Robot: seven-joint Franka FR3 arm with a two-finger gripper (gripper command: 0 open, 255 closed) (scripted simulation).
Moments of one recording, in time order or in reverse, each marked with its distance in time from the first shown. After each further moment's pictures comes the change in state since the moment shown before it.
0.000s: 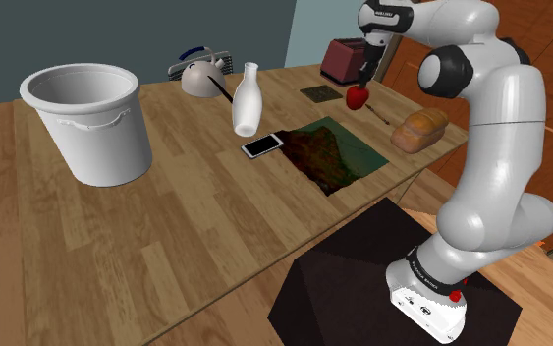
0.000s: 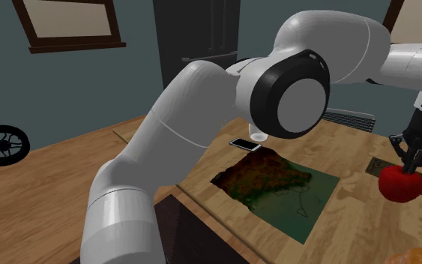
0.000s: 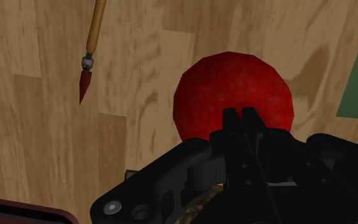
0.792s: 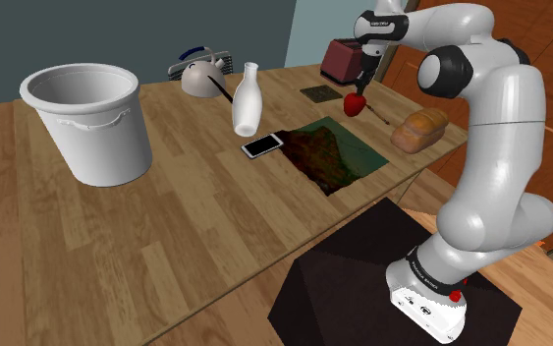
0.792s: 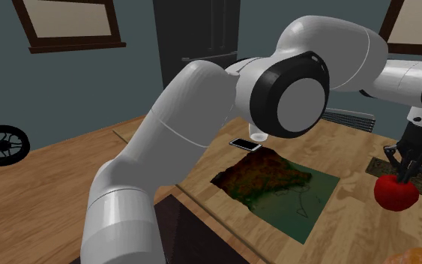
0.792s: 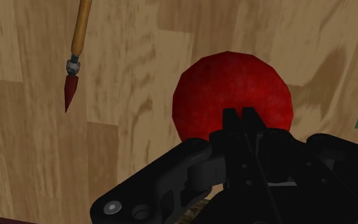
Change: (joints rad) arm 0.006 -0.001 0.001 -0.093 0.000 0.092 0.003
